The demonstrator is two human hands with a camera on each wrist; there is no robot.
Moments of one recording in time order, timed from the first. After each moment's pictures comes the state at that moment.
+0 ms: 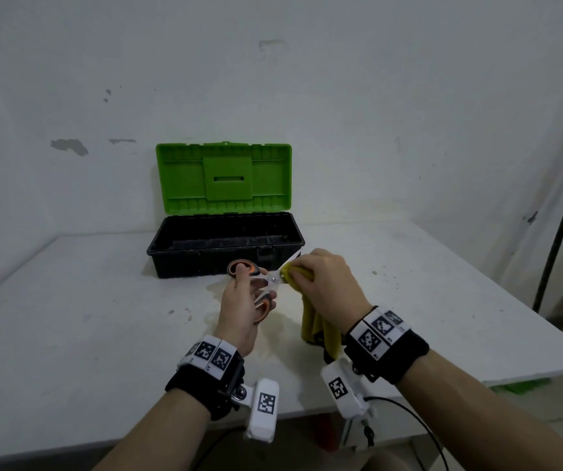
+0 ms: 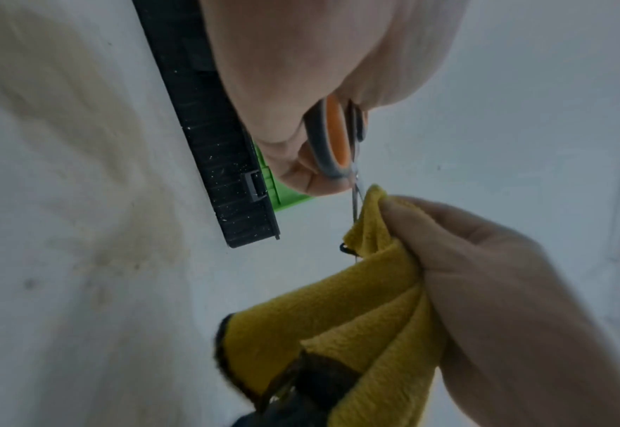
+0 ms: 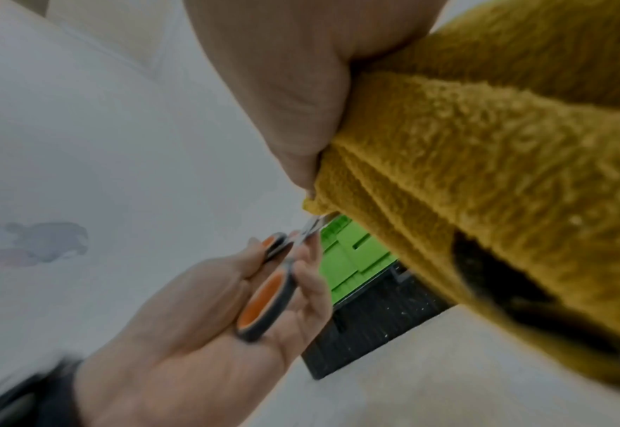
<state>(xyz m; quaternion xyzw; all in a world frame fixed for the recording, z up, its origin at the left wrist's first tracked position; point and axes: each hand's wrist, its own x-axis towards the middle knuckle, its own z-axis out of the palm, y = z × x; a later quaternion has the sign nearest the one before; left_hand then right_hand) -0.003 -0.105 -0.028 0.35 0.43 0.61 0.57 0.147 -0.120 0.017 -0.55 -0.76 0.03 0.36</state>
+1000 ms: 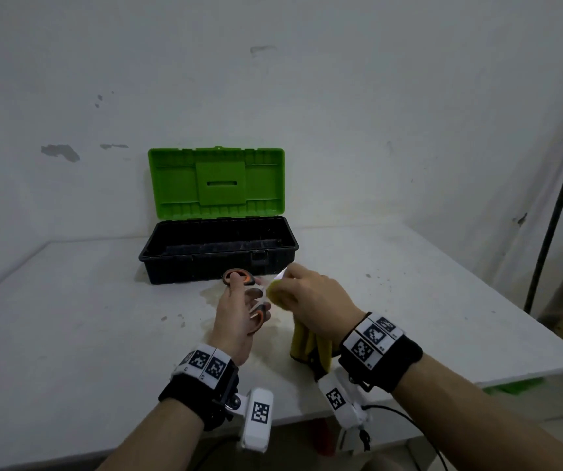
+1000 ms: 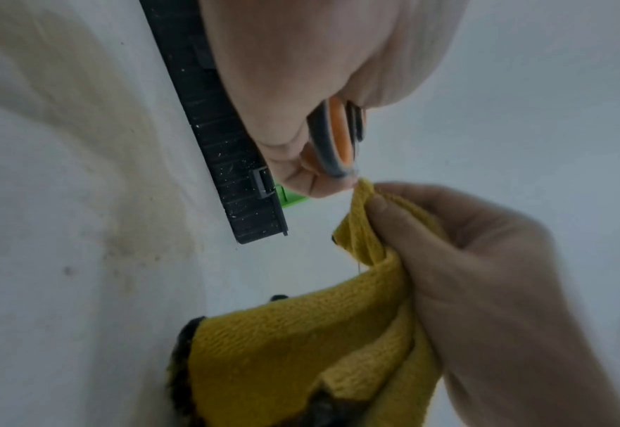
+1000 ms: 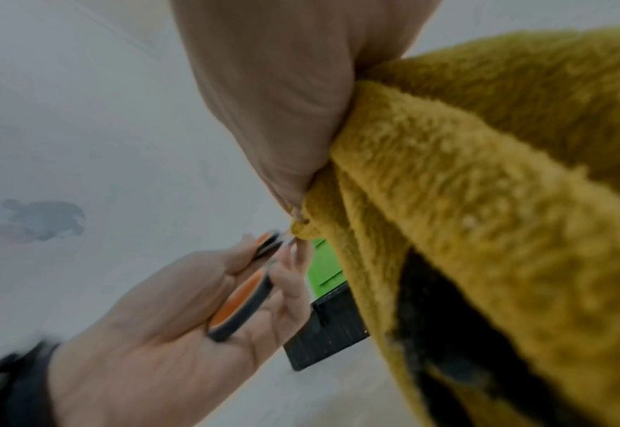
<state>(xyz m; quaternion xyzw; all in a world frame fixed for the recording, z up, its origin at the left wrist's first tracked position) -0.001 -0.107 -0.029 0.33 0.44 0.58 0.59 0.148 -0.125 0.012 -0.49 -0.85 -0.05 0.19</state>
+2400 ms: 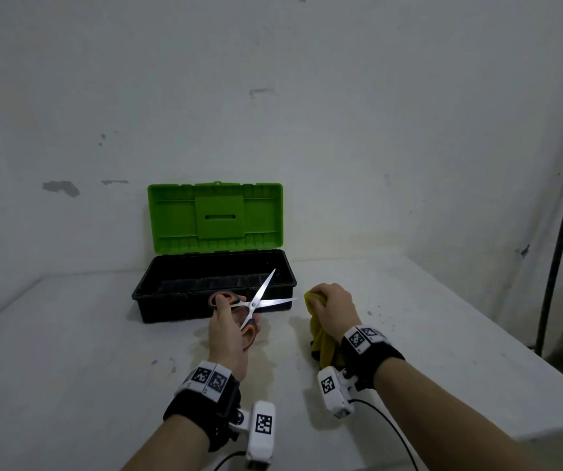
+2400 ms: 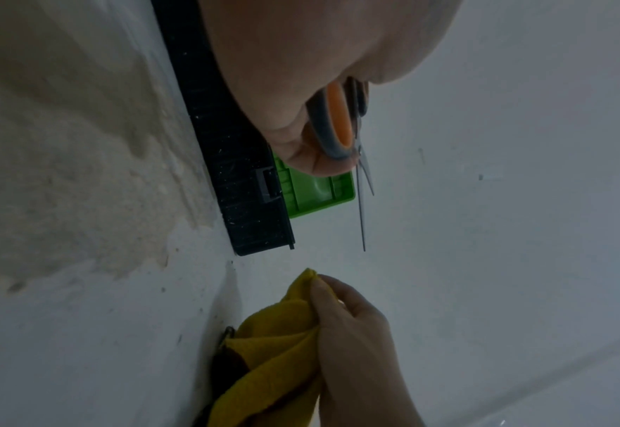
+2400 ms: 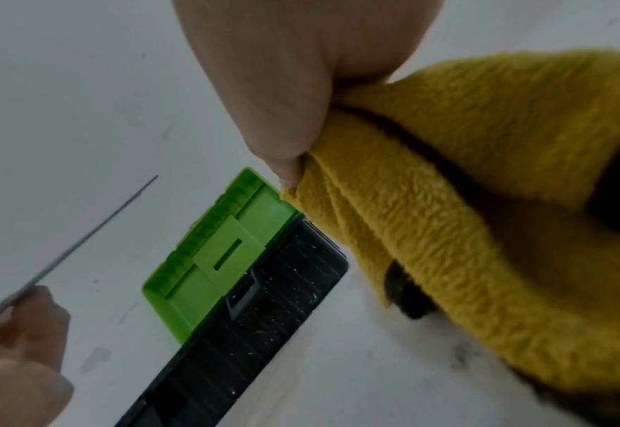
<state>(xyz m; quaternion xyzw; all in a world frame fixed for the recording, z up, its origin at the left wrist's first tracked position) 0.007 -0.050 -0.025 0.24 0.39 0.68 0.58 0.210 -0.007 -0.028 -0.66 -0.66 0.10 0.35</state>
